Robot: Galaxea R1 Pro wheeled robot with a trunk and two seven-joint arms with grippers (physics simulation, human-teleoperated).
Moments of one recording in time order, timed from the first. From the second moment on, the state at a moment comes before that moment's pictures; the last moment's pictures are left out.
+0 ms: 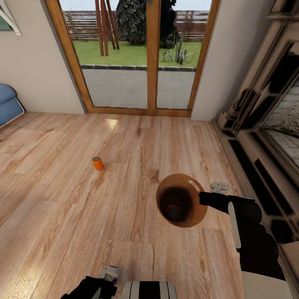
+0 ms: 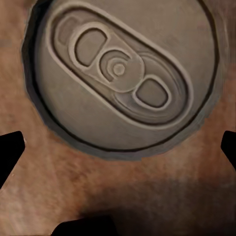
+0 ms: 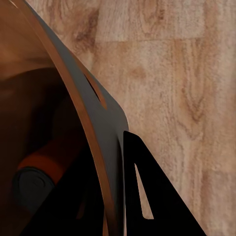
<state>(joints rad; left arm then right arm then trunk) -0.42 0.00 -0.28 -0.46 0.11 0.41 0.04 -0.53 0.03 -0.20 -1.57 0.11 1.04 0.36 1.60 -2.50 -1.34</state>
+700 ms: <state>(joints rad) -0.46 -0.04 -0.28 -0.49 0.11 0.41 0.09 -0.53 0.03 -0.20 -1.57 0.11 1.04 0.36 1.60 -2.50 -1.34</state>
